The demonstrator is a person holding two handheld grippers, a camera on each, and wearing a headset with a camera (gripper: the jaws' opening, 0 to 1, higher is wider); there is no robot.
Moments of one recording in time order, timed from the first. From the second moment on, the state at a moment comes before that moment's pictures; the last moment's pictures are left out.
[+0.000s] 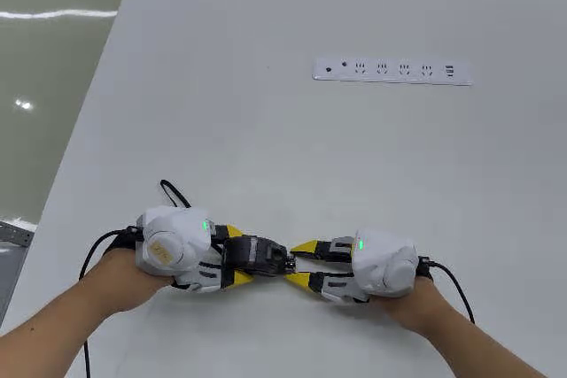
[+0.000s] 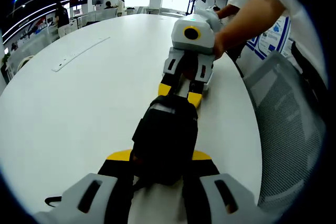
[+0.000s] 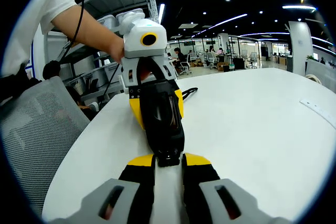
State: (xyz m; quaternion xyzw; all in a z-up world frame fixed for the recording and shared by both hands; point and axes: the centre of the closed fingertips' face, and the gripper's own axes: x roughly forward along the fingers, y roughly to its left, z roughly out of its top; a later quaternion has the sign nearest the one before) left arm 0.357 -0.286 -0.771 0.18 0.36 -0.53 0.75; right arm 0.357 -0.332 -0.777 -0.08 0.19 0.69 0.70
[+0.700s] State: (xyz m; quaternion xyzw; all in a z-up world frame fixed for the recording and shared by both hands) left arm 0.357 -0.286 -0.771 0.19 0.36 -0.53 0.74; right arm 0.352 -0.333 -0.779 -0.09 0.19 0.69 0.69
